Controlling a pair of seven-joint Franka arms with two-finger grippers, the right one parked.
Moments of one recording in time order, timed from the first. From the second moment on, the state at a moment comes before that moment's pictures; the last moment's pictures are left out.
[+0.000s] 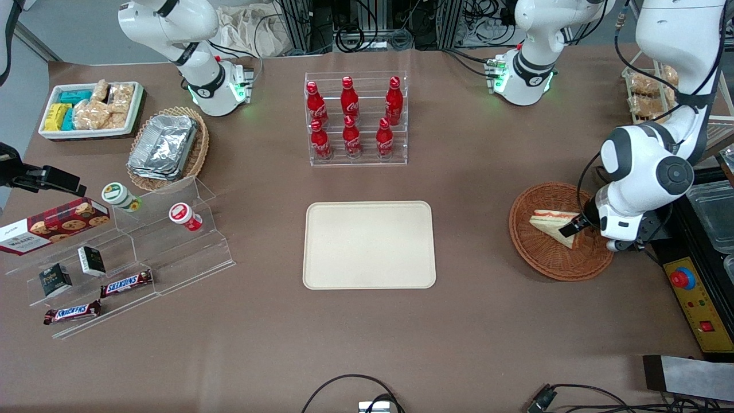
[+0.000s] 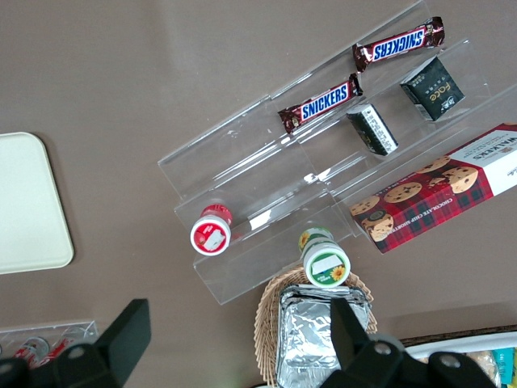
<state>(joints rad) 0.20 0.25 -0.14 -2.23 0.00 2.40 -0.51</state>
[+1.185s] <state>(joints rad) 0.18 0.23 -0.33 -1.74 0.00 1.82 -0.57</state>
